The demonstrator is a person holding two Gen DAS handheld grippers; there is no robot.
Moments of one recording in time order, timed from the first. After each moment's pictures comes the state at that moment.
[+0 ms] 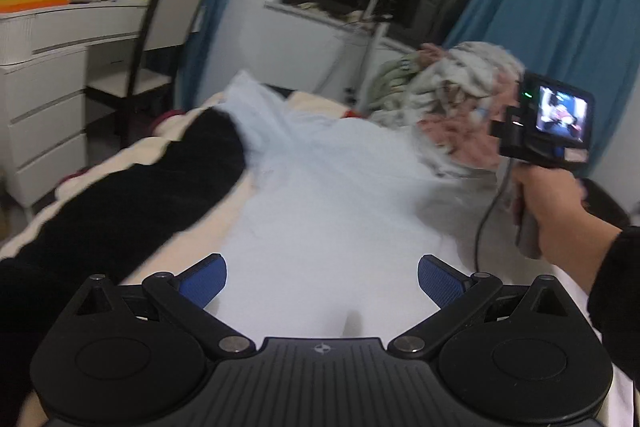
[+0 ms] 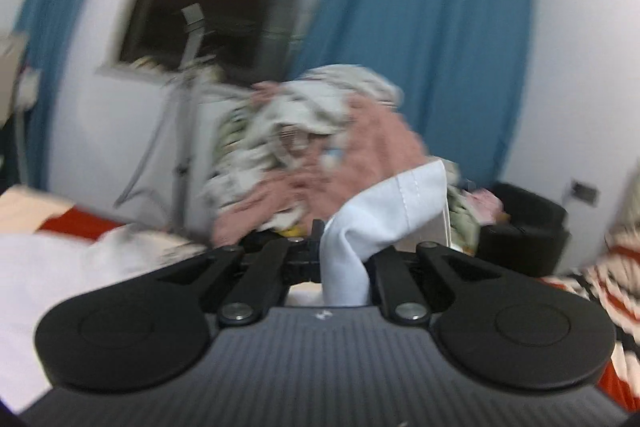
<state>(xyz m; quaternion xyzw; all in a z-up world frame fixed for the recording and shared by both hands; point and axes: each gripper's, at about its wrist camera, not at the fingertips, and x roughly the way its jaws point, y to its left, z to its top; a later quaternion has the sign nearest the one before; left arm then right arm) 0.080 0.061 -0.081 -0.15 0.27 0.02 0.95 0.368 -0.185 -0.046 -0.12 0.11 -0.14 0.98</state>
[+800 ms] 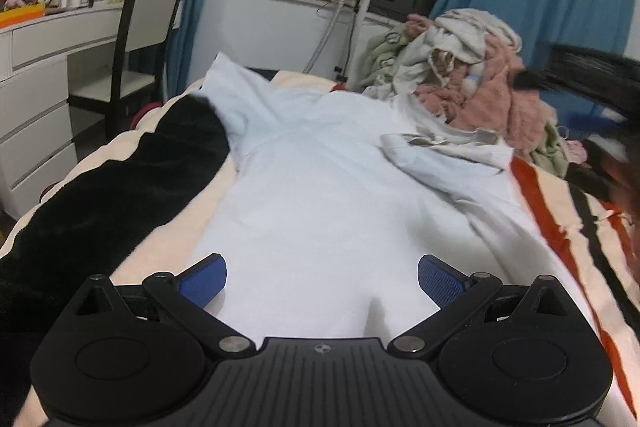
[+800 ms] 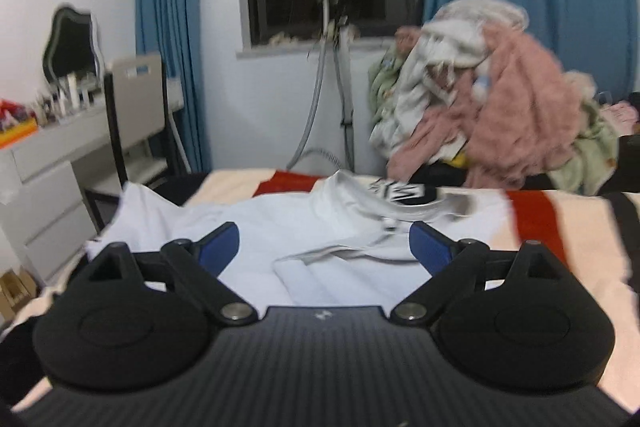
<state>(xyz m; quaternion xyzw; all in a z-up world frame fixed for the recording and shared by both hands) 0.090 0.036 -0.094 -0.10 0.29 -0.01 0.95 0.231 -0.189 0.004 0.03 0.18 0.07 0.98</state>
